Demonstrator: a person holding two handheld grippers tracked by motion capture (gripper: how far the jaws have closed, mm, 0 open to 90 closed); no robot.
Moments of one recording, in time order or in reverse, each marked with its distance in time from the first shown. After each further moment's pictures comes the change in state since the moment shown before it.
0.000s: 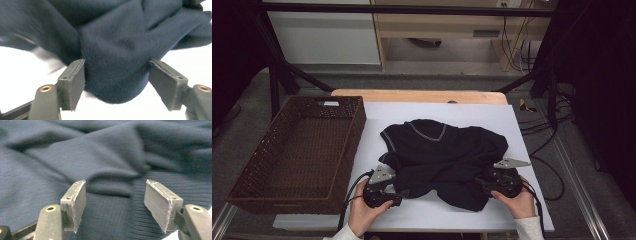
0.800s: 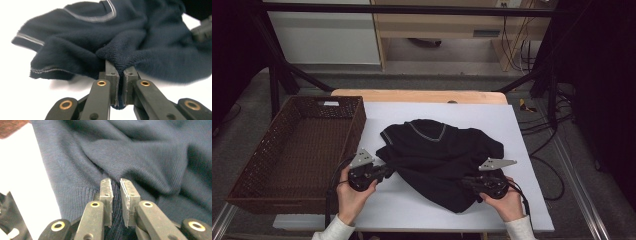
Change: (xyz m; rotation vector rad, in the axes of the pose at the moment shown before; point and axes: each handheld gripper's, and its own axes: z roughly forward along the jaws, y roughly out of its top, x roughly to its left) left arm 0.032 0.038 -0.045 -0.148 0.033 -0.034; right arm 0.042 0.021 0.000 0.000 0.224 -0.082
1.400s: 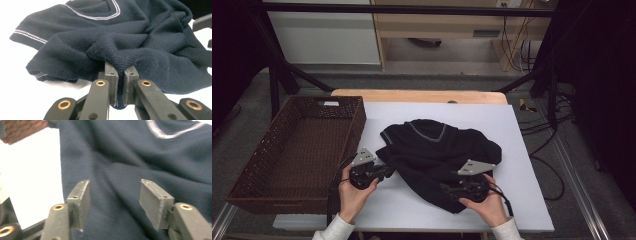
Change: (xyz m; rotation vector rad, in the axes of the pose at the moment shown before) left arm 0.005 -0.010 0.015 0.032 -0.004 0.006; right arm 0.040 0.015 0.030 -0.069 -0.016 -0.128
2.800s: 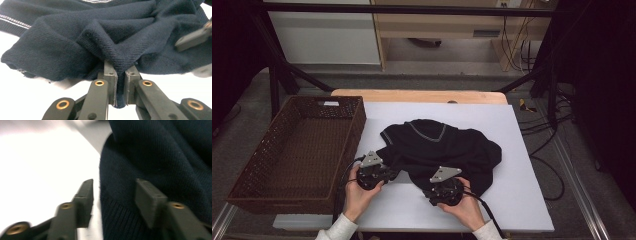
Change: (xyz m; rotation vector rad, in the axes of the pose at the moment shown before) left arm 0.006 -0.014 0.026 0.061 -0.014 0.018; right arm 0.033 0.002 0.058 0.143 -0.014 -0.125
